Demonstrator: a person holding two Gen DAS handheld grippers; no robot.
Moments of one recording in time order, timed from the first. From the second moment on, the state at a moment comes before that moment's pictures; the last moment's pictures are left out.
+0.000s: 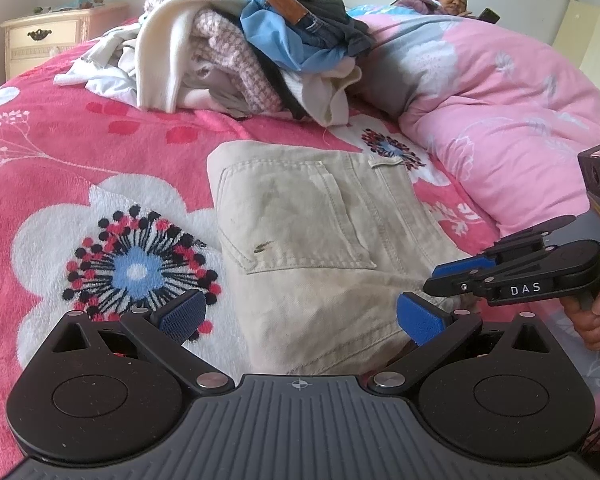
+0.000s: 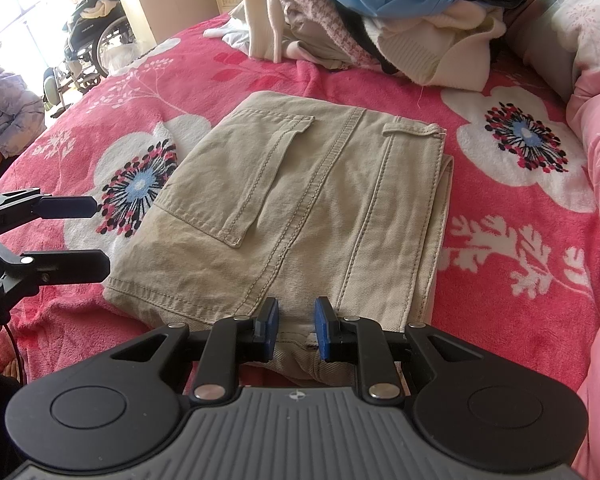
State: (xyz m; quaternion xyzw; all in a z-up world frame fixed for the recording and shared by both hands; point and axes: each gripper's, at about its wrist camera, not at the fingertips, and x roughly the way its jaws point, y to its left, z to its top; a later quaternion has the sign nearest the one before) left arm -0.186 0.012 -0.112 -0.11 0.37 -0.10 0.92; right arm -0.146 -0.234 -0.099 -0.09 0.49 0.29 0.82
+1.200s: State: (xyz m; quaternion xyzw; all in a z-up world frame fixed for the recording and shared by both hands) left arm -0.185 0.014 -0.114 -0.11 0.38 -0.09 0.92; right arm -0.146 -0.234 -0.099 -0.09 0.49 0.29 0.82
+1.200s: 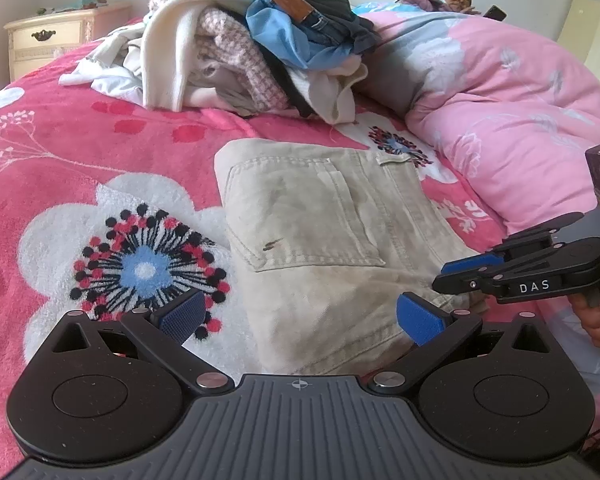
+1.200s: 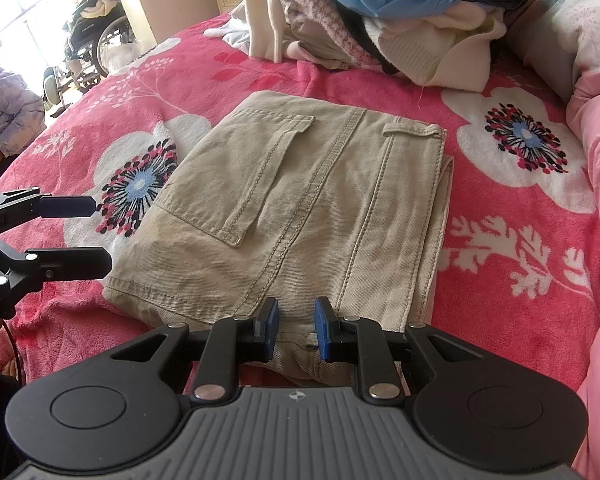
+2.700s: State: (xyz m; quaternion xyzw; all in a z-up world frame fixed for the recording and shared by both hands) left arm -0.181 0.022 -0.123 -0.13 0.39 -0.09 0.91; right arm -0.146 -0.233 -0.099 -0.09 0.49 0.29 0.82
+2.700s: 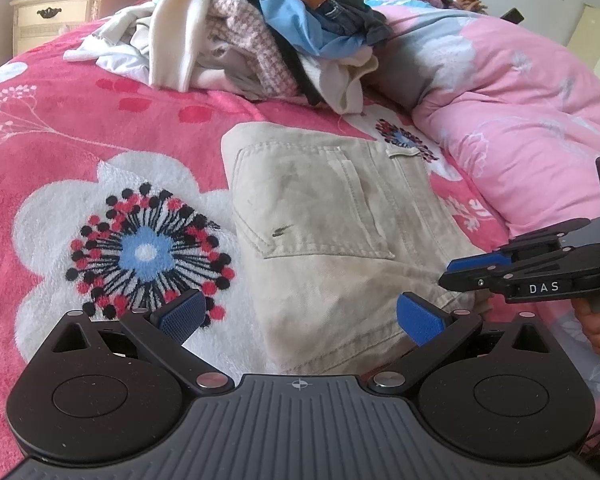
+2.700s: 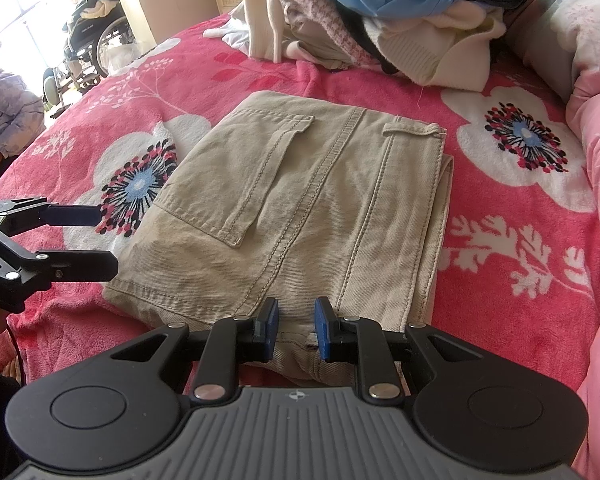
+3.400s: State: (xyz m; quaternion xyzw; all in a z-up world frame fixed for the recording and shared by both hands) left arm -0.150 0.063 -0.148 -0.26 0.44 -0.09 0.86; right arm -0.145 -0.232 -0.099 -0.09 0.49 0.29 0.82
